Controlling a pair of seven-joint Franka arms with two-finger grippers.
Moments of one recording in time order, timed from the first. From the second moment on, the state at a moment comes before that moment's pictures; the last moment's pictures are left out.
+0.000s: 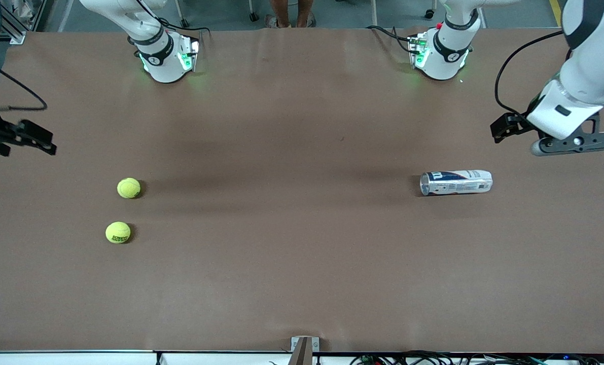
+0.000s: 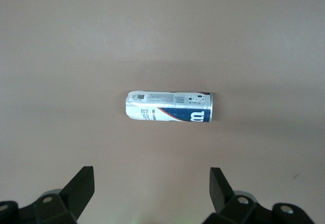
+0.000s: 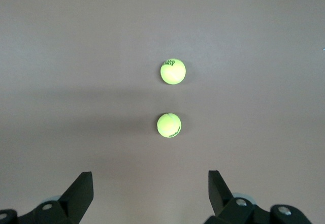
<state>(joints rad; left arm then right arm) -0.01 -0.05 -0.16 -1.78 0.10 1.66 -0.25 0.04 0.12 -0.07 -1.50 -0.02 1.56 -0.06</state>
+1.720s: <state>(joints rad) 0.01 0.24 -0.23 -2.19 0.47 2.18 -1.96 0.00 0.47 -0.08 -1.58 -0.02 1.91 -0.06</state>
